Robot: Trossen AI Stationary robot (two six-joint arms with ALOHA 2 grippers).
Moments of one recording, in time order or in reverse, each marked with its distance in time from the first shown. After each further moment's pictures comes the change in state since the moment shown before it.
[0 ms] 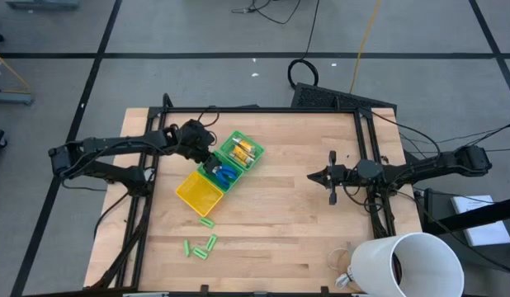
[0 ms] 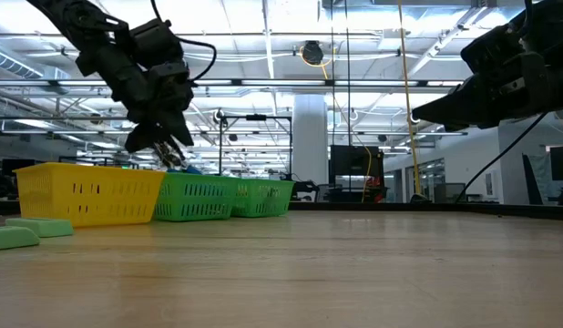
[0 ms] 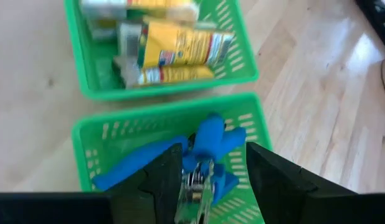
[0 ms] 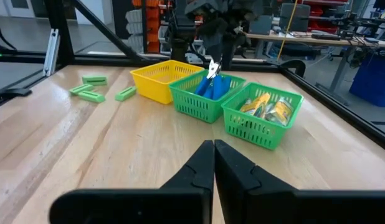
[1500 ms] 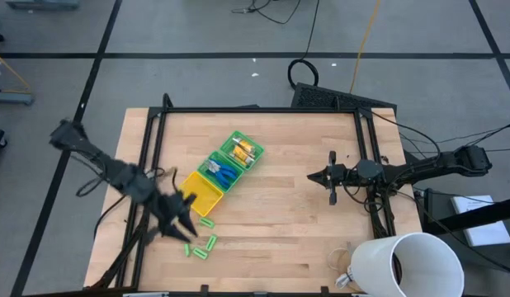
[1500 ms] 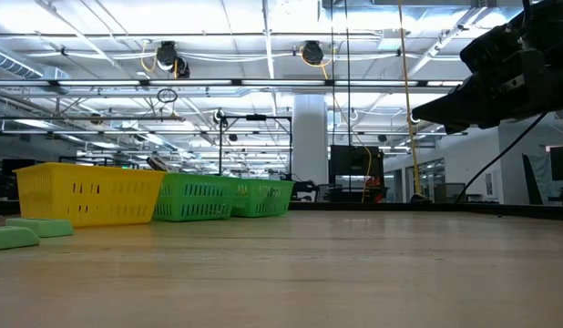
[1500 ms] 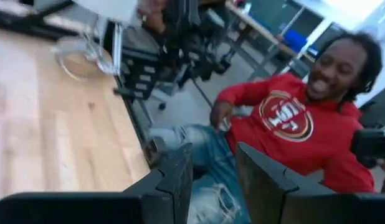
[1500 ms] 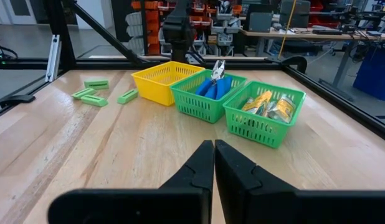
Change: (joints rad) left arm -0.991 -0.285 0.100 0.270 -0.127 -0.065; right arm 0.000 0.000 -0.001 0.001 -0.002 0.037
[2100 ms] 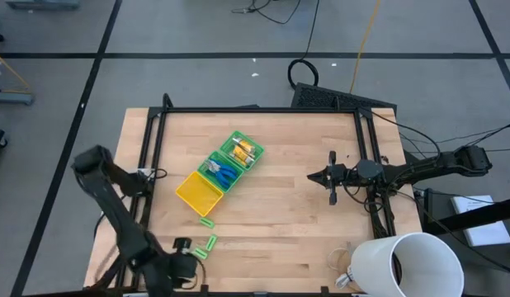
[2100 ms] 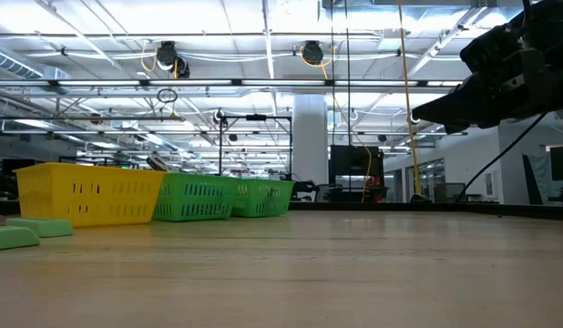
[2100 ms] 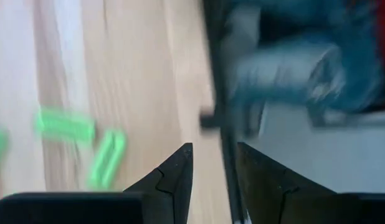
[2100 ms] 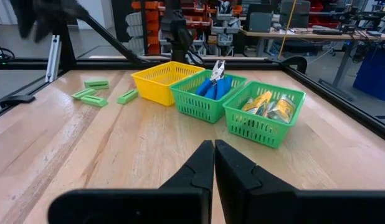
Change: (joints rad) left arm -0.416 0.687 0.472 -0.624 -0.350 -0.323; right arm 0.000 0.000 0.000 0.002 0.000 0.000
